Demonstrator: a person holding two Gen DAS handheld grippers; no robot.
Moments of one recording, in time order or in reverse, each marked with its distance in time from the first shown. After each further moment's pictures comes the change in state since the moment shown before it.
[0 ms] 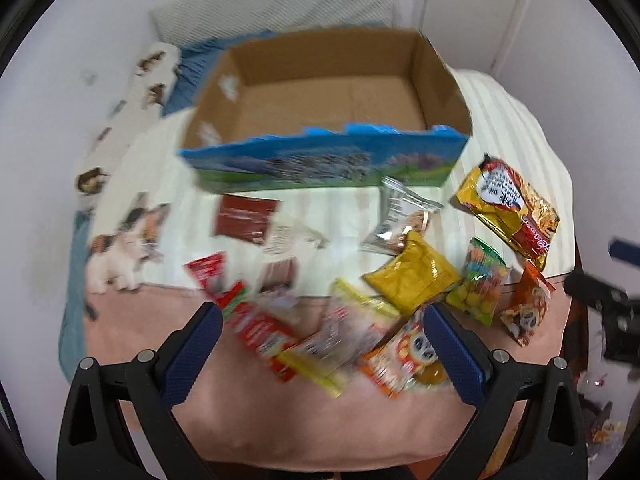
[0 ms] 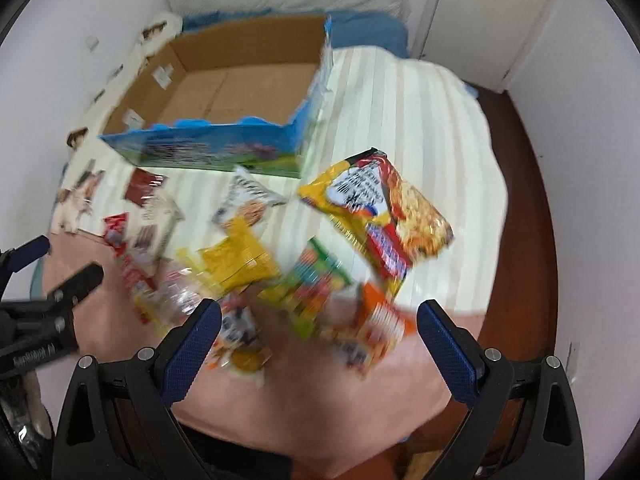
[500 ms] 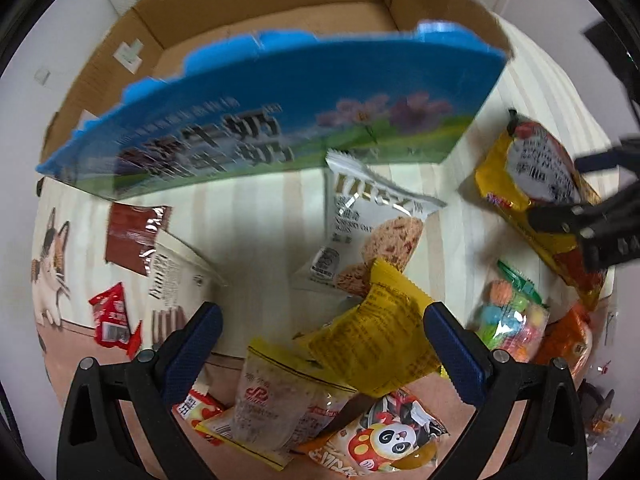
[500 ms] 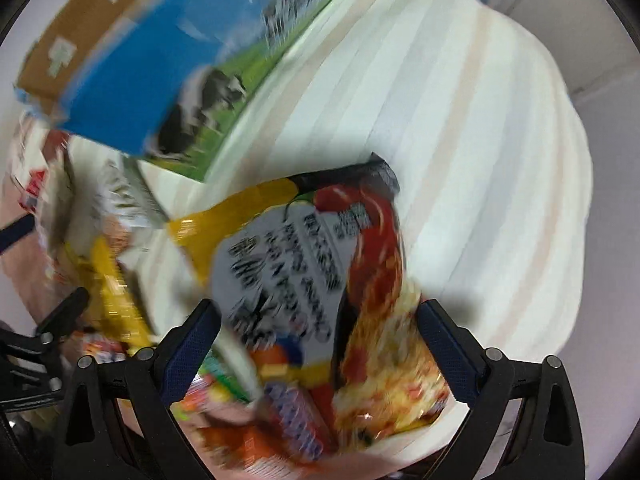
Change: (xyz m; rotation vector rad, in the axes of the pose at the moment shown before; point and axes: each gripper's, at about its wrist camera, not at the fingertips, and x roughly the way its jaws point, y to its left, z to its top) left arm 0.124 -0.059 0.033 0.050 0.138 -0.010; right arm 0.187 -0.051 0.103 -0.296 0.274 0.019
